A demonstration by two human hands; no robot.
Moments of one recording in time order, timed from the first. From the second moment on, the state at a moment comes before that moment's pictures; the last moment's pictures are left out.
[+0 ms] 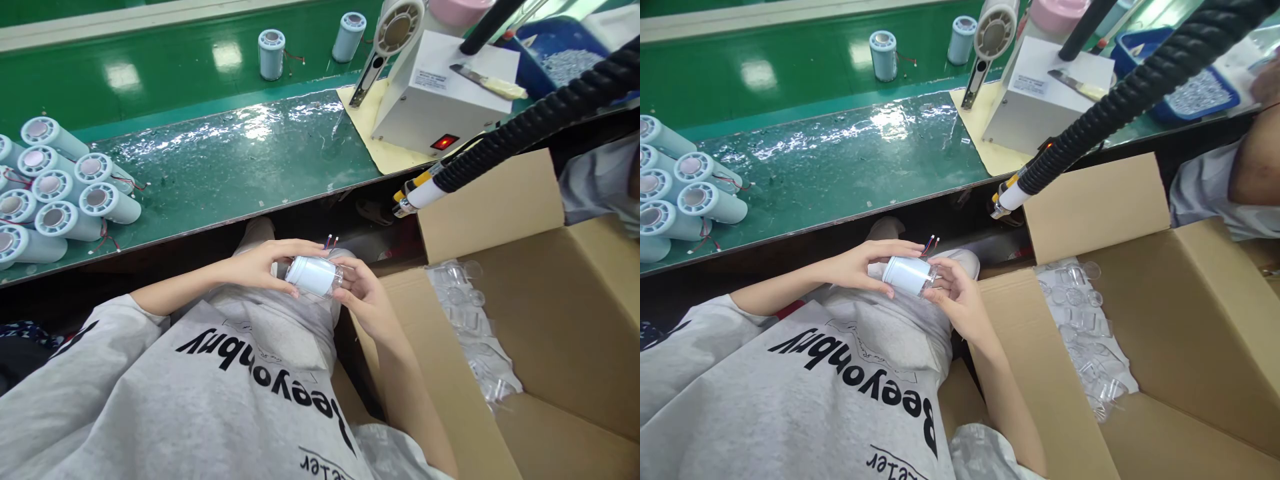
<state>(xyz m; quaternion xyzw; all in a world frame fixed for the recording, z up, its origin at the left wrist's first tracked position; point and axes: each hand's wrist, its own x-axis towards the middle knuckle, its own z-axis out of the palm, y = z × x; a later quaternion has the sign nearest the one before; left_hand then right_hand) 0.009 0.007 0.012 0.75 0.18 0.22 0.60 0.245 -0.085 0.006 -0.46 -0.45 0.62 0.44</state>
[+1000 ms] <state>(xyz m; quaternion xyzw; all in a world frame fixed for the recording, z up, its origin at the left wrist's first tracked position) 0.010 -0.002 0.025 0.76 0.20 0.21 0.58 0.228 -0.085 -0.002 -0.48 -0.36 0.74 0.31</state>
